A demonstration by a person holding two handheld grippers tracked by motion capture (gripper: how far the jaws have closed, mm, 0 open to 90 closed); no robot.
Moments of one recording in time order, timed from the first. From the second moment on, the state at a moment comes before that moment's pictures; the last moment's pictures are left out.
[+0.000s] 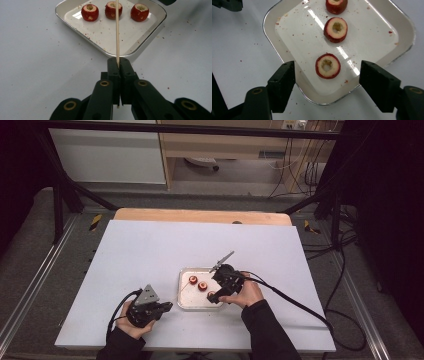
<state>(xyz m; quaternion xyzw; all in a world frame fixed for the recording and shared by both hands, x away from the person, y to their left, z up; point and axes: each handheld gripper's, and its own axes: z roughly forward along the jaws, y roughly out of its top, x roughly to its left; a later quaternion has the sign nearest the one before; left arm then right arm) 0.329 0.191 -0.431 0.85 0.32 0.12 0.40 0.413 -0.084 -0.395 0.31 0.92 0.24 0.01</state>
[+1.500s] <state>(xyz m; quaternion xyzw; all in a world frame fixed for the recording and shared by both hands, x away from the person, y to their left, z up) 0.329 0.191 -0.430 0.85 0.32 0.12 0.40 0.433 -0.070 -0.408 0.32 0.92 0.20 -0.04</state>
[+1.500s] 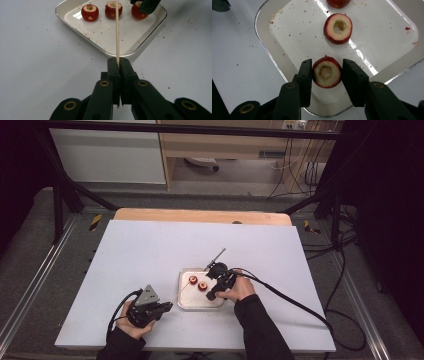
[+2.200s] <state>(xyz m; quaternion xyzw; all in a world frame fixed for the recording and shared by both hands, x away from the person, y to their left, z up) 0.324 0.186 -0.427 0.83 0.34 0.13 0.41 0.419 -0.098 -0.373 0.36 0.88 0.31 0.00</state>
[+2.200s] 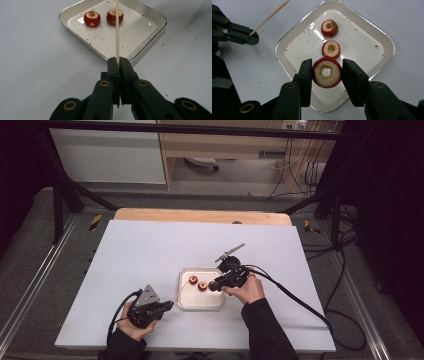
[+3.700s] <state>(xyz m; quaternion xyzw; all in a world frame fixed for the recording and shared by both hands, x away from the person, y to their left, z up) 0.326 0.118 -0.422 0.78 0.39 0.13 0.47 0.410 -0.152 -0.377 0.46 0.62 0.64 0.02</state>
